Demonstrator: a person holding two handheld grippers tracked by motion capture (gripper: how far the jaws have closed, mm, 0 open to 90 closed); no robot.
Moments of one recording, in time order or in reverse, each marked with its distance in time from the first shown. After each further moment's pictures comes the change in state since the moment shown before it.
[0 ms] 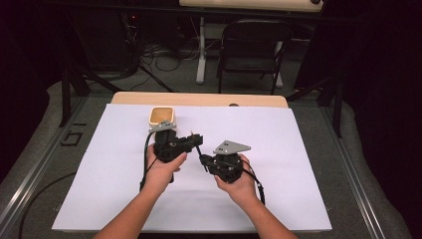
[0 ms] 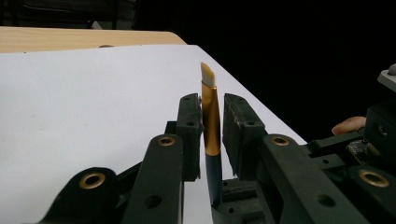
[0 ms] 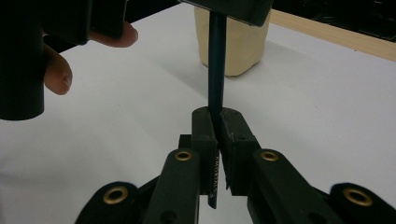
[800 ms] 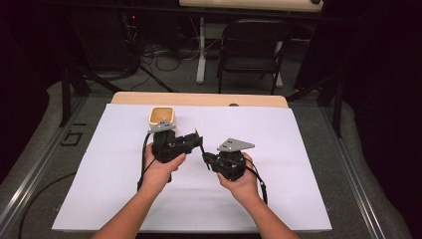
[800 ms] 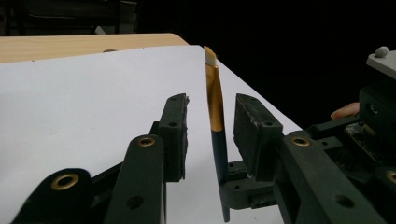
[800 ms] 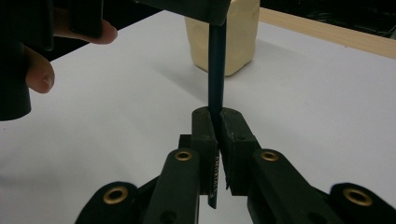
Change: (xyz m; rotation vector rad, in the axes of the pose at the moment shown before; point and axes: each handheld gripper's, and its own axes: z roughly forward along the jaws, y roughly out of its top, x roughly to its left) left arm -0.001 0.001 -0.004 -0.002 0.016 0.044; right arm -0.009 0.001 -0.003 -0.008 -0.010 0.035
